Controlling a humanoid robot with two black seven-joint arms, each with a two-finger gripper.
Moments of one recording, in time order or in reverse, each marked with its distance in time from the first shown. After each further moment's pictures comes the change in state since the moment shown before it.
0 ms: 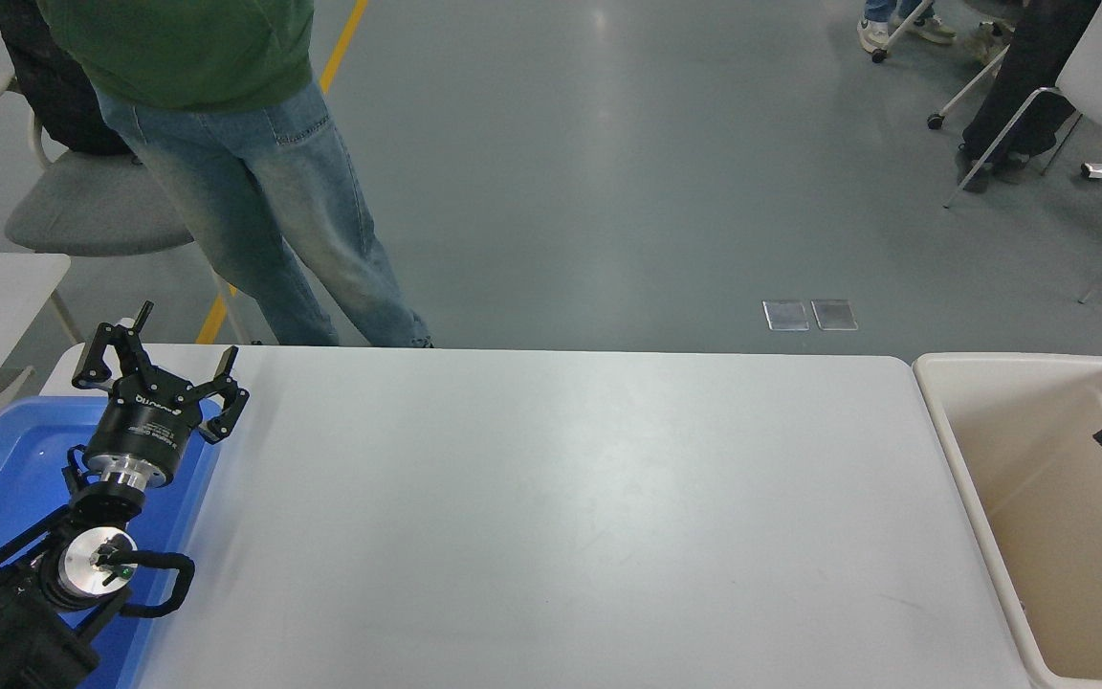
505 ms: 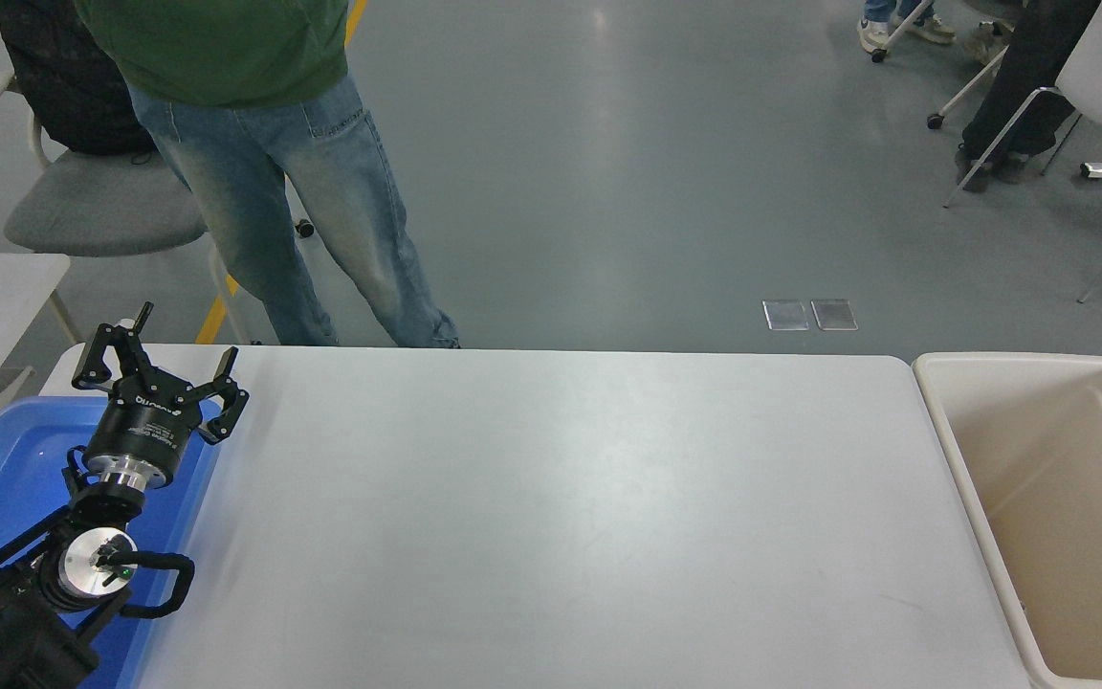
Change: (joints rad) left arm 0.000 0.000 0.000 0.000 0.000 0.000 0.000; right arm -0.002 -0.079 0.230 0.157 0.266 0.078 0.010
